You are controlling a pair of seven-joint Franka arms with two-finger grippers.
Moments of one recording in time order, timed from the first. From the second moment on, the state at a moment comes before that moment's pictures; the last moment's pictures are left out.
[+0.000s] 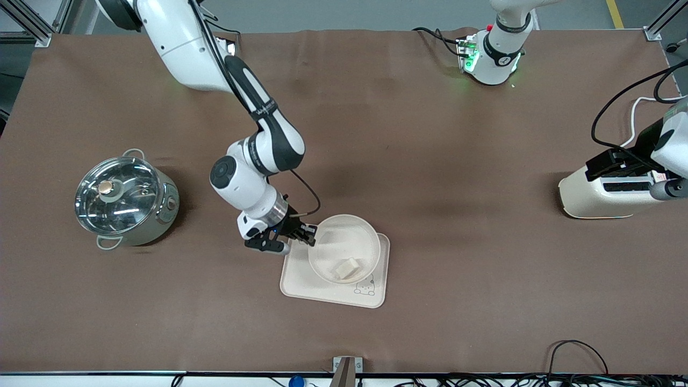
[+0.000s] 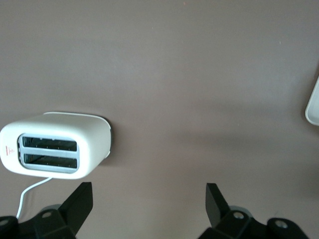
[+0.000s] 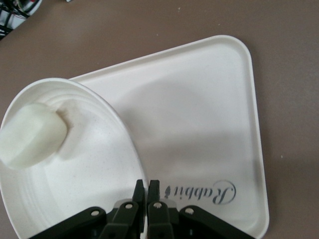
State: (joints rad) left arm 0.24 0.16 -0.35 -1.44 0.10 1.55 -0.18; right arm 0.58 0.74 -0.04 -1.58 0.59 2.67 0.32
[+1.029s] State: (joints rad) left arm -0.11 0.08 0.01 -1.44 0.02 1.48 -0.13; right arm 0.38 0.83 -0.14 -1.24 0.25 2.27 0.11
